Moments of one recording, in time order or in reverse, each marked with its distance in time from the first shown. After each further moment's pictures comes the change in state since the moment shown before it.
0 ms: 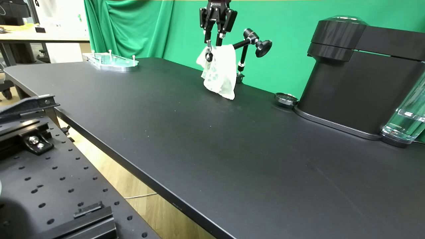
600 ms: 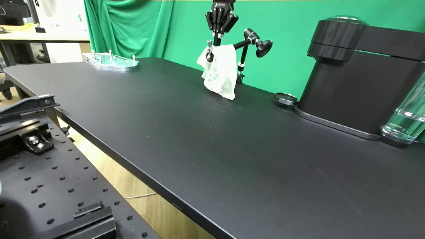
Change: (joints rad) arm 0.000 0.011 -0.020 0.018 0.011 0.004 0.043
